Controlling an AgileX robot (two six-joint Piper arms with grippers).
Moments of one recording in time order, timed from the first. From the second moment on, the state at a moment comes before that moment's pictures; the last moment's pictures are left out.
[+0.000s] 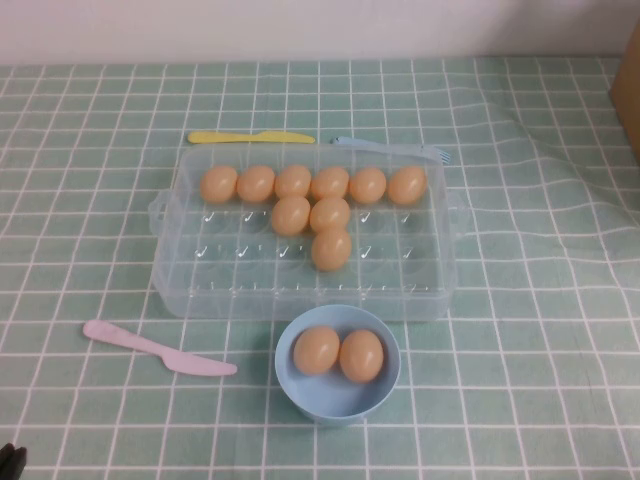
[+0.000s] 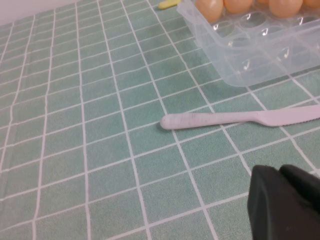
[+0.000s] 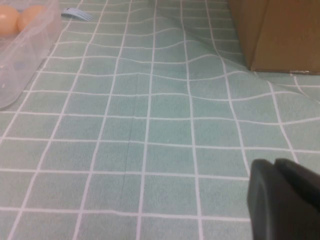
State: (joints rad) right arm 0.08 -0.01 0.03 -0.10 0.37 0.13; left arm -0.18 -0.01 0.02 -0.02 0.37 0.22
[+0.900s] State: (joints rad) right arm 0.08 -0.01 0.03 -0.10 0.37 0.13; left arm -0.18 -0.01 0.02 -0.12 0.34 0.22
